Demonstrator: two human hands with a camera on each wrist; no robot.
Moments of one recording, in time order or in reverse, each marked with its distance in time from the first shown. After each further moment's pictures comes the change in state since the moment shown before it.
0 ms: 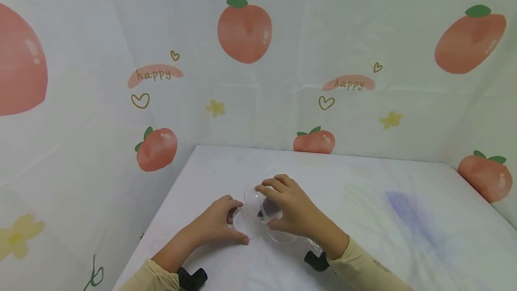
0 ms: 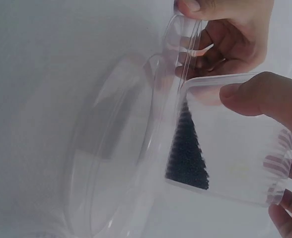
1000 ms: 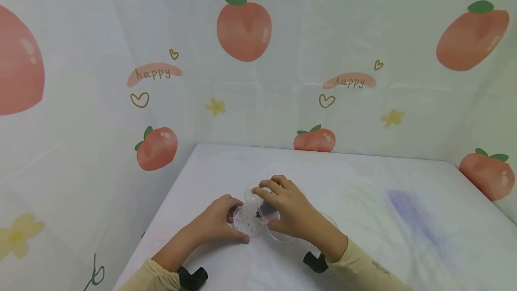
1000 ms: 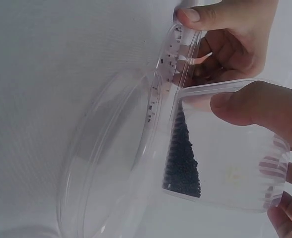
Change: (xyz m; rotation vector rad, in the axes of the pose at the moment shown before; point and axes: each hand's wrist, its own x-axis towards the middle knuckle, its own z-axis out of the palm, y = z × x) left_hand 0.002 0.000 0.002 0.001 0.000 -0.030; right_hand 0.001 -0.010 0.001 -0.059 -0.033 -0.001
